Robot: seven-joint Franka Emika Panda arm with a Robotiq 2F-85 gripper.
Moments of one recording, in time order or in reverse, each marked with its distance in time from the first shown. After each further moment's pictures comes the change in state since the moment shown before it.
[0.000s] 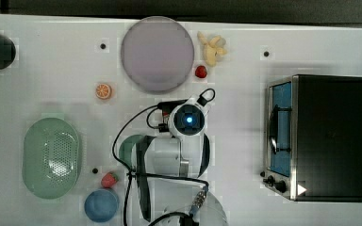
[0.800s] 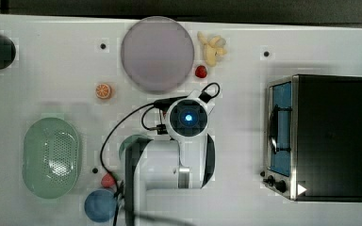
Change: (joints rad) arm -0.002 -0.336 0.013 0.002 -0.007 -0.343 0.002
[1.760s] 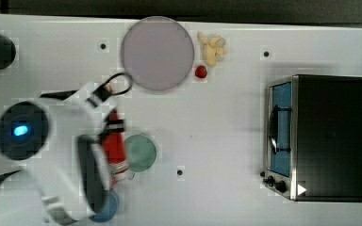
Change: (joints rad) arm 0.056 -0.144 0.349 0.230 0.020 -0.308 0.446
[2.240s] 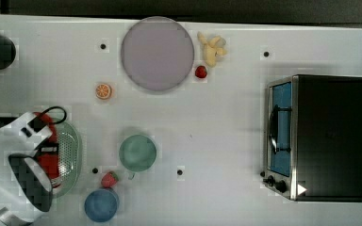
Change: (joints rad) arm 0.060 0.195 0.225 -0.002 0.009 0.249 0.374
